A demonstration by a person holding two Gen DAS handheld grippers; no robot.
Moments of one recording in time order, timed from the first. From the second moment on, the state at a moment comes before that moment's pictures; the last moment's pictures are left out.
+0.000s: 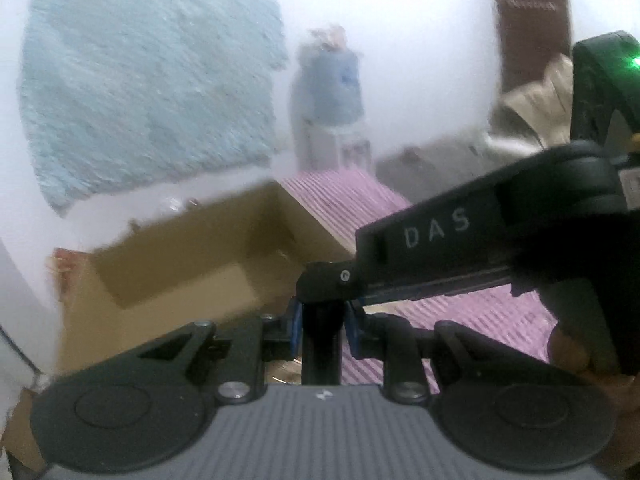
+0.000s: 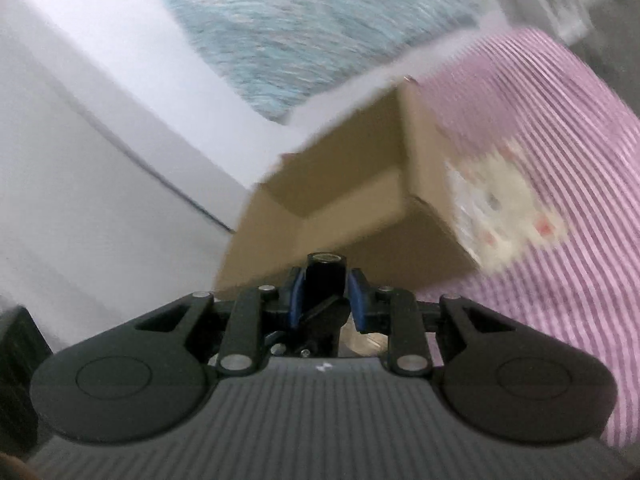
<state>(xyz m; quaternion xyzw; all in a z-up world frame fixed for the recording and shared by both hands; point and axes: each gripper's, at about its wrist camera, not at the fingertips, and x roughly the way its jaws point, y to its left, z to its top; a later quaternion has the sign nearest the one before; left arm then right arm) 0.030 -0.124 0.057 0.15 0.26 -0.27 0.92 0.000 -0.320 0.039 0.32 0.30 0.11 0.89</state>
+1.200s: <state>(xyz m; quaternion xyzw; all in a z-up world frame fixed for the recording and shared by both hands) 0.224 -0.001 0.039 0.10 0.43 -0.12 0.89 0.302 -0.159 -0.023 0.24 0.57 0.18 0.77</state>
